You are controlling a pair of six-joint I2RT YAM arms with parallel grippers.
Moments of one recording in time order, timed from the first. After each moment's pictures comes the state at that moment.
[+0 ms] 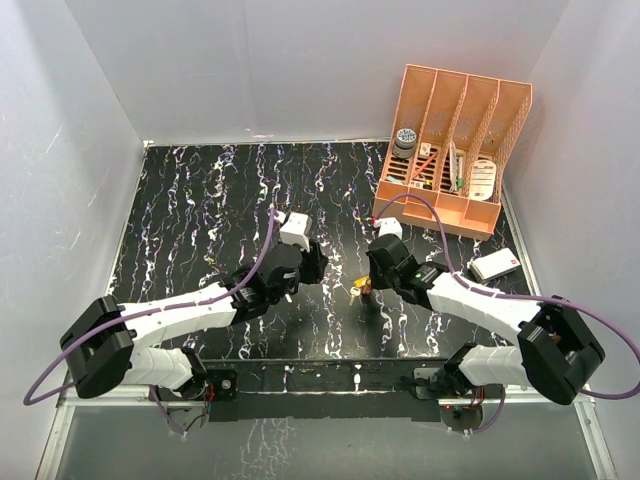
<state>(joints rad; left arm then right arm) -0.99 1.28 0.70 0.16 -0.38 -0.49 0.70 1.24 0.67 -0.24 0.27 0.44</state>
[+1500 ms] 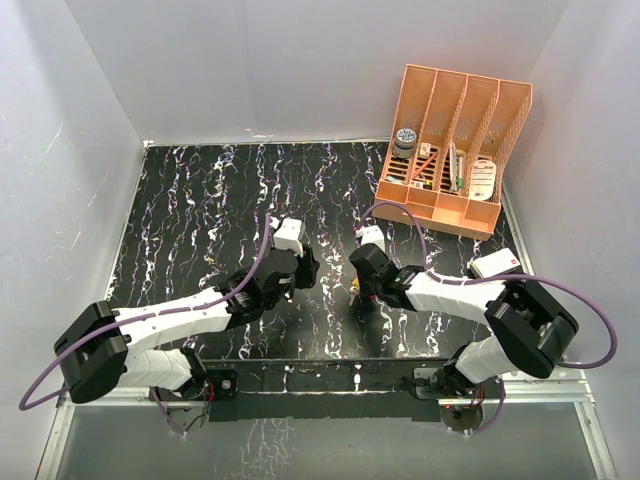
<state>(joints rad) -0.99 1.23 0.64 0.13 -0.44 -0.49 0.80 1.41 0.65 -0.13 0.37 0.42</state>
